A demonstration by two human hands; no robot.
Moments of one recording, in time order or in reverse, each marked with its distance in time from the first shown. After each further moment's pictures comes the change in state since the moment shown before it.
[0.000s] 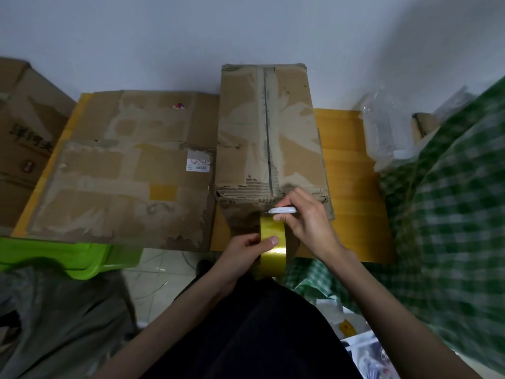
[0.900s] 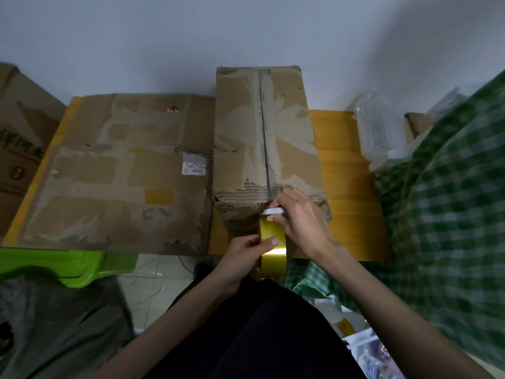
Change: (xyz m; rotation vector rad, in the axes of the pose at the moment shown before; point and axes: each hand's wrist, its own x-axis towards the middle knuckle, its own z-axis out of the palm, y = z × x) left_hand 0.002 0.007 0.004 -0.044 0.011 -0.017; right_hand 0.012 -0.023 0.000 -0.256 -0.085 0.070
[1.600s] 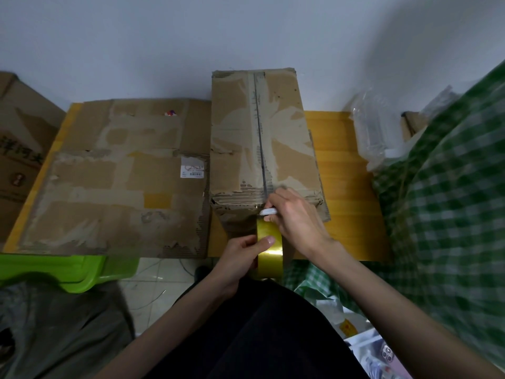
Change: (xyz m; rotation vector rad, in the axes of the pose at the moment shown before) left_hand -0.005 0.006 0.005 -0.026 0.039 -0.019; right_hand 0.005 -0.006 -0.004 -0.098 -0.045 -0.027
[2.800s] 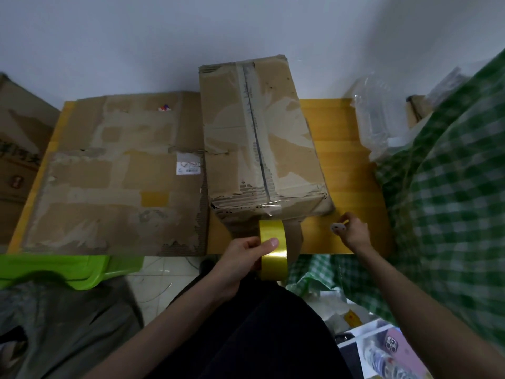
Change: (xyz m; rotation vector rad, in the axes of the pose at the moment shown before) left_hand 0.008 -0.006 0.003 0.122 -0.091 -0.030; right_hand -0.073 0.181 0.066 0.202 -0.158 1.076
